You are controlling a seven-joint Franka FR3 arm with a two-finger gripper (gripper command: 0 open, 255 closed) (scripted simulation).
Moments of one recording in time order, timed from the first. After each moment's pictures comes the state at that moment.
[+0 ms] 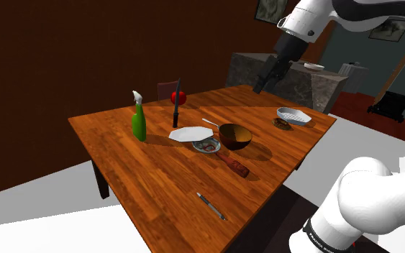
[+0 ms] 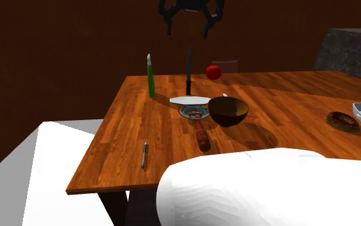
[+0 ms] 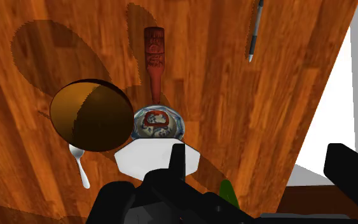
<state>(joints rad) 0.02 -0.83 0.01 -2.30 0.12 1.70 0.00</state>
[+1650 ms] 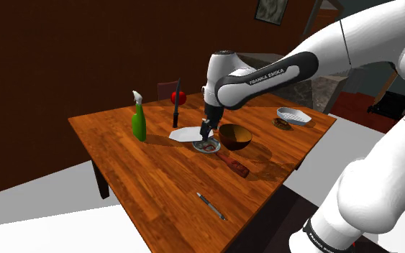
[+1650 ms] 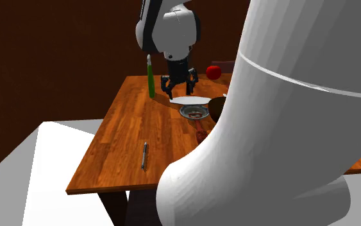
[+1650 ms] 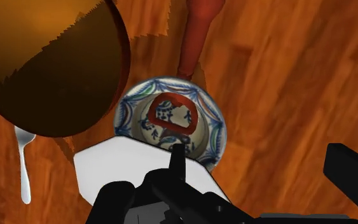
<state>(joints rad) 0.01 -0.11 0.11 -2.30 -0.15 2.23 -0.07</state>
